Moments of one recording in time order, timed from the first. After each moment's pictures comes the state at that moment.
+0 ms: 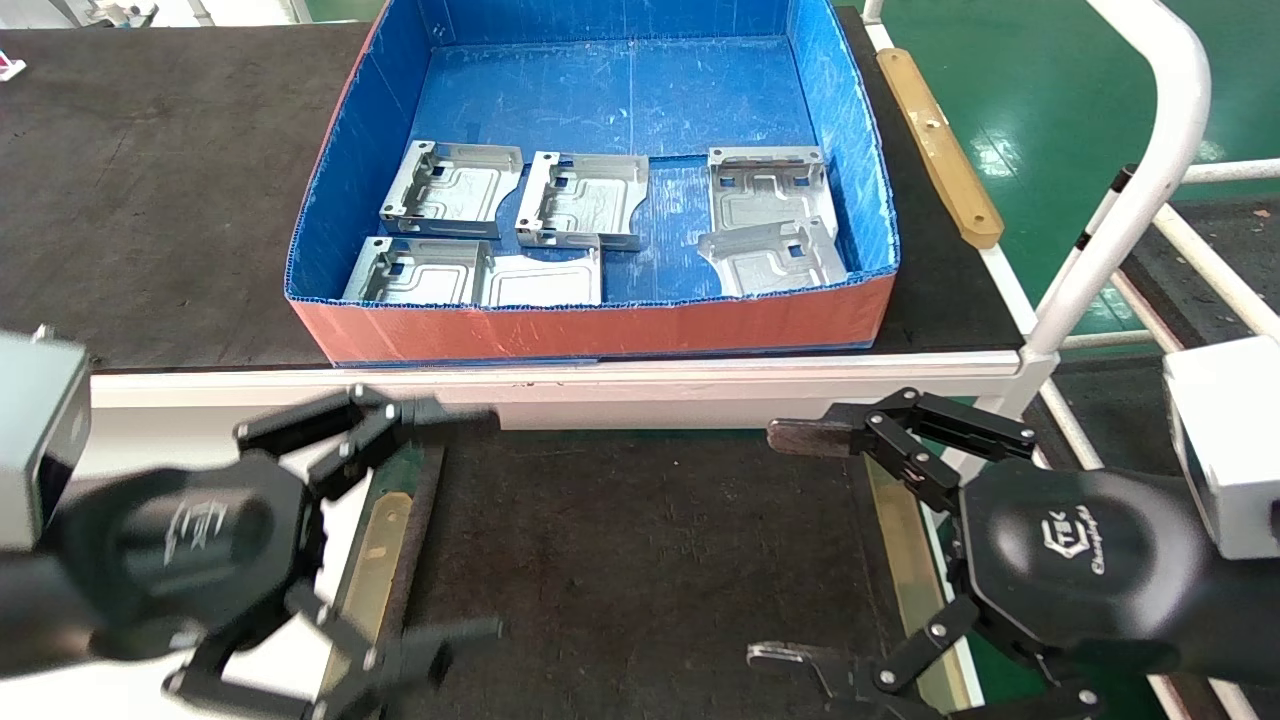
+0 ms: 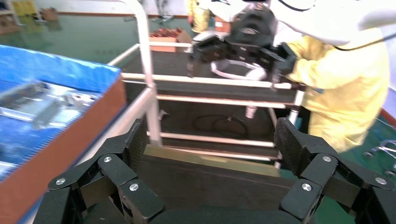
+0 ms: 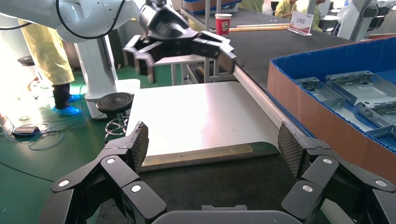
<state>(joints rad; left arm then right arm) -1.10 0.64 0.29 -1.26 0.76 1.45 -0.19 1.08 -0.60 -0.30 1.28 -0.72 -1.49 0.18</state>
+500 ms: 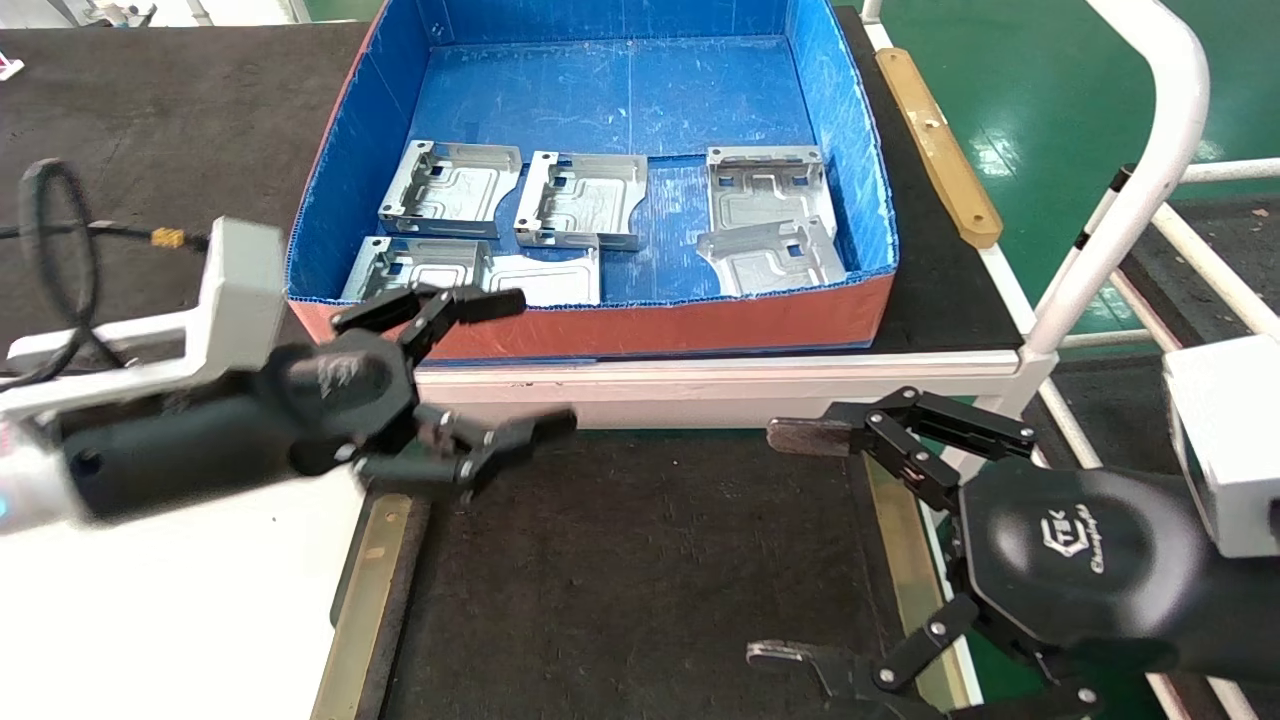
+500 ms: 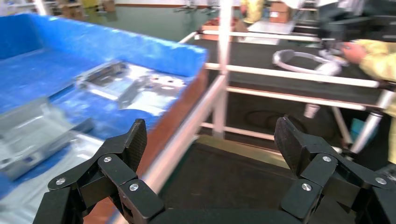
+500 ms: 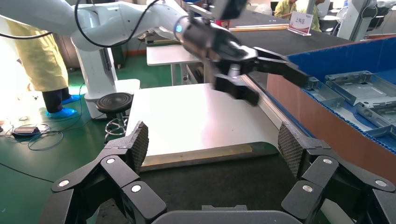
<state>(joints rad) -1.24 0.79 0.35 -1.09 0.93 1.28 -0.17 1.08 -0.60 -0.30 1.28 -0.71 -1.49 0.17</state>
